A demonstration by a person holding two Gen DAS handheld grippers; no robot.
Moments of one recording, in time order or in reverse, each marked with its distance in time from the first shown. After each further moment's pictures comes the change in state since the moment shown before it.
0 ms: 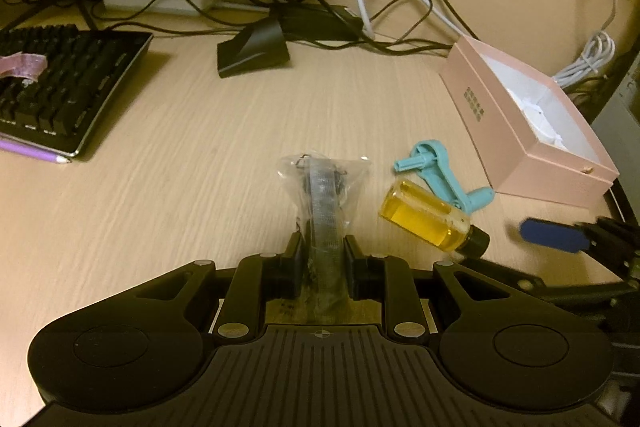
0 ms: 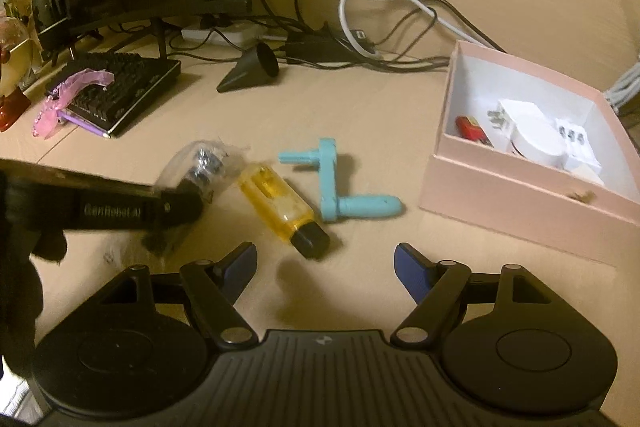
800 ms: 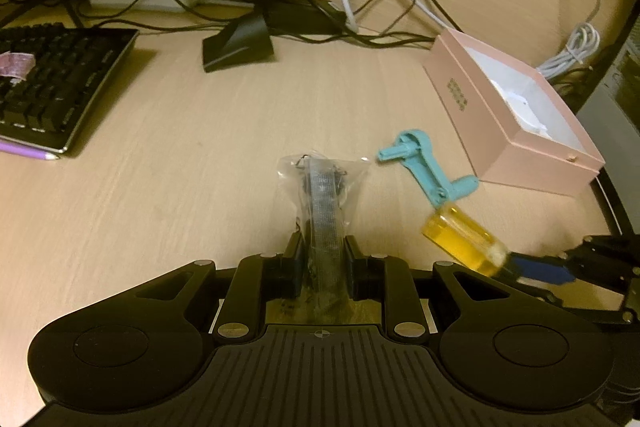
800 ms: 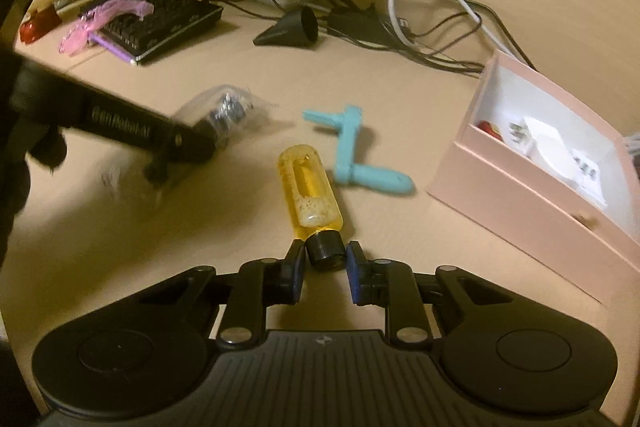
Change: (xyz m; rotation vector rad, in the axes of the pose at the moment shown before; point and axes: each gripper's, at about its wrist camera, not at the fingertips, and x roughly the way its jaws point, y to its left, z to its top) left arm -0.002 -0.005 -0.004 0.018 0.013 -0.040; right arm -0.009 0.003 -0.020 -0.236 0.067 0.005
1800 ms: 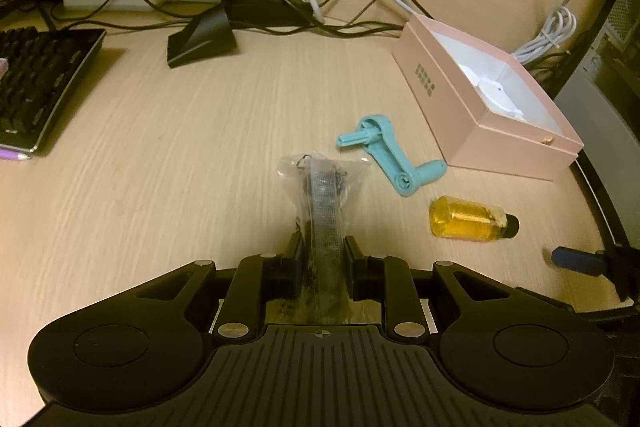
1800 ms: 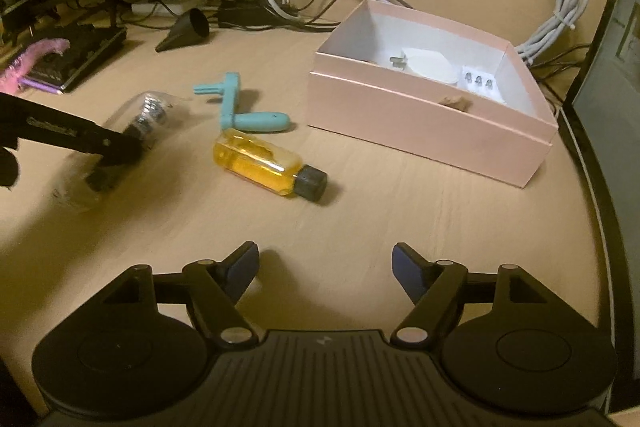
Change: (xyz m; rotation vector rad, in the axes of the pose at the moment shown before) left arm 0.002 -0.016 -0.005 0.035 0.012 -0.040; right arm -0.034 -0.037 -0.049 0.263 -0.001 -0.146
